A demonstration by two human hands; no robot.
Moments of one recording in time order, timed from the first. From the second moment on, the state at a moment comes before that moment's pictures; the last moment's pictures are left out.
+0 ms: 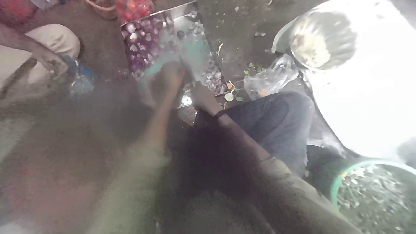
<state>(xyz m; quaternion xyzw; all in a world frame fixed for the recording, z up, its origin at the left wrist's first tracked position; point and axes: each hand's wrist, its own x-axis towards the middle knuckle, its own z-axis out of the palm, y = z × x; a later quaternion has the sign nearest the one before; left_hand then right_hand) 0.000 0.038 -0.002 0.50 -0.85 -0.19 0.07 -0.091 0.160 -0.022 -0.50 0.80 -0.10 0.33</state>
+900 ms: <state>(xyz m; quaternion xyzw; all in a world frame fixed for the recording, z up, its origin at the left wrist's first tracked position) -0.002 0.038 -0.001 0.50 -0.84 -0.21 0.08 -0.087 0.182 -0.002 -0.46 0.82 -0.10 0.32</state>
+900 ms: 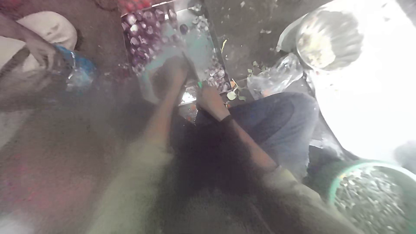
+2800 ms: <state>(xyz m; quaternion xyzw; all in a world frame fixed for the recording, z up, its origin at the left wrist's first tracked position) 0.001 0.035 0.000 0.53 -0.80 -0.25 0.09 -0.083 0.138 -0.006 -0.48 0.81 -0.07 0.31</state>
